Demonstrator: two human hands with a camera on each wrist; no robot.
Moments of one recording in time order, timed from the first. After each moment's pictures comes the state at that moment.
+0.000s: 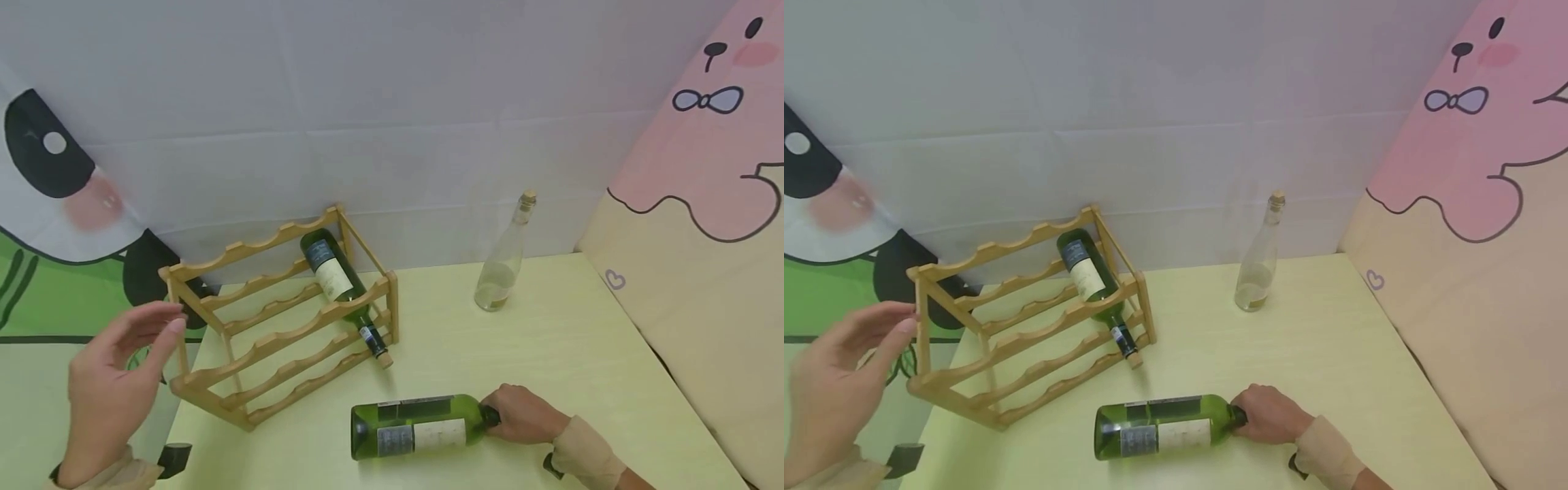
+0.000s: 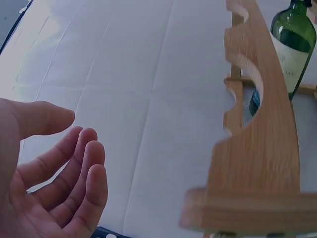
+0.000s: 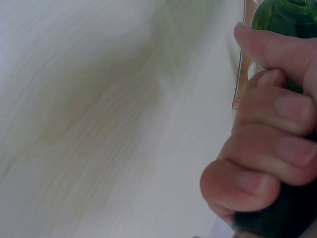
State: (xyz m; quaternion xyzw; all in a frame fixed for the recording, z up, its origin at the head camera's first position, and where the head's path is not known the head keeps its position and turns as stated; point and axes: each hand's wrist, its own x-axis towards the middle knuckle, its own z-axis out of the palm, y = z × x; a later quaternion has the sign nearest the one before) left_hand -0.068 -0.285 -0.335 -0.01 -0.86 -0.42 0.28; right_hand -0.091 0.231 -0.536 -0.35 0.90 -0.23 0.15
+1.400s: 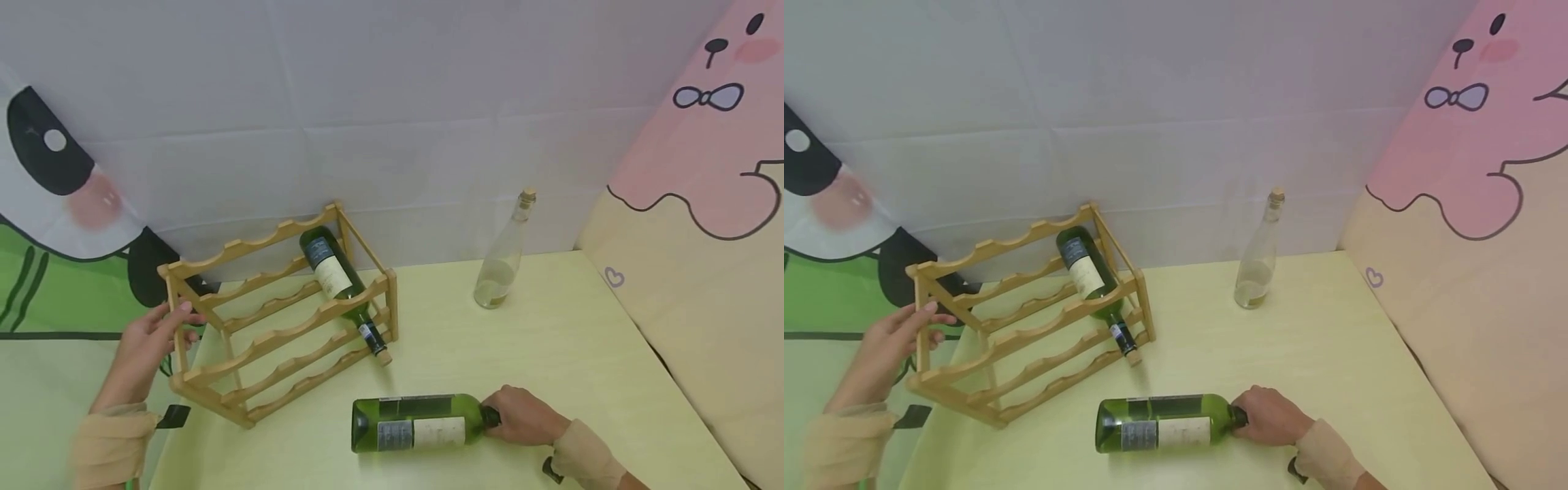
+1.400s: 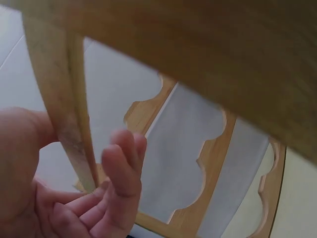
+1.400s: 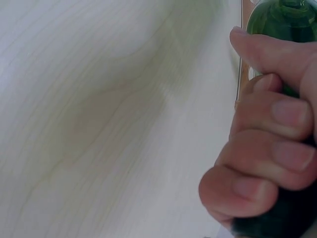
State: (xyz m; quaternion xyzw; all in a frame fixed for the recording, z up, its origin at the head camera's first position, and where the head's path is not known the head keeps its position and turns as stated) left_hand -0.136 -0.370 -0.411 0.03 -0.76 -0.65 0.00; right_hand -0.085 0.231 -0.536 -0.32 0.90 -0.25 0.17
